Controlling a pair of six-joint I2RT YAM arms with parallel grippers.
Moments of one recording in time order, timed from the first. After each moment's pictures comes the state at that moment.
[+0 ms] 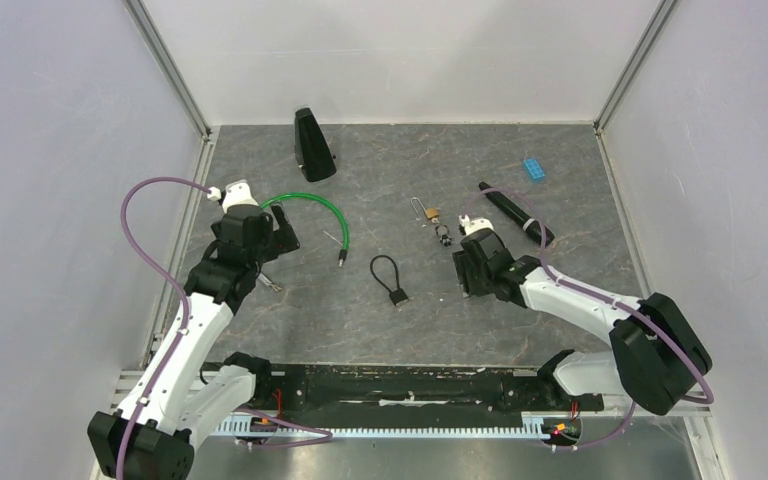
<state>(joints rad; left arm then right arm) -0.25 0.88 0.80 -0.54 -0.34 -0.44 0.64 1.30 0.64 -0.33 0.26 0.29</state>
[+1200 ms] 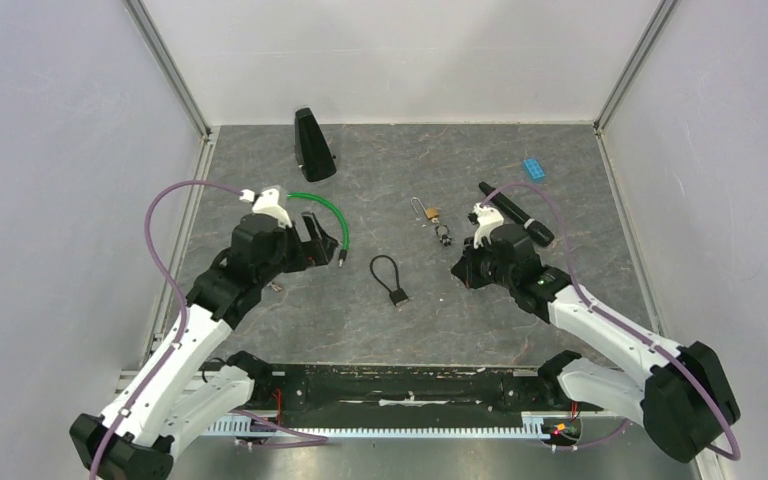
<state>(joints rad) -0.43 0.81 0.80 -0.52 -0.08 -0.54 0.55 1.07 0.56 -0.14 -0.11 0.30</state>
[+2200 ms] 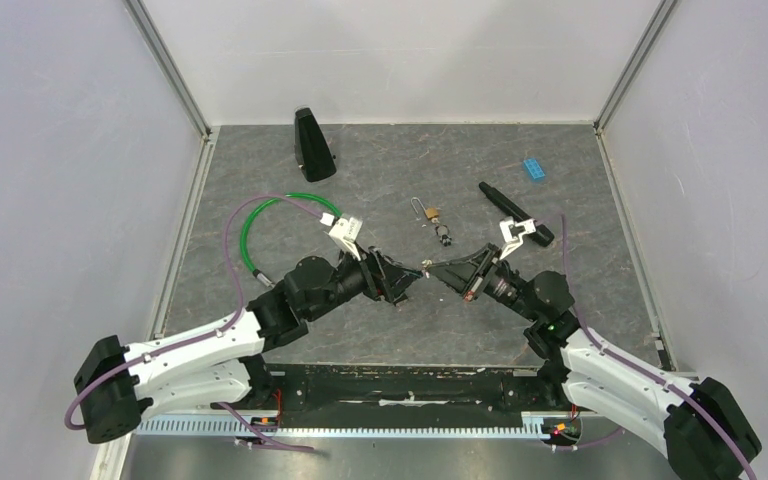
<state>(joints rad) -1.01 0.95 0.56 0.29 -0.08 -0.72 0.63 0.81 0.21 0.78 -0.37 0.91</state>
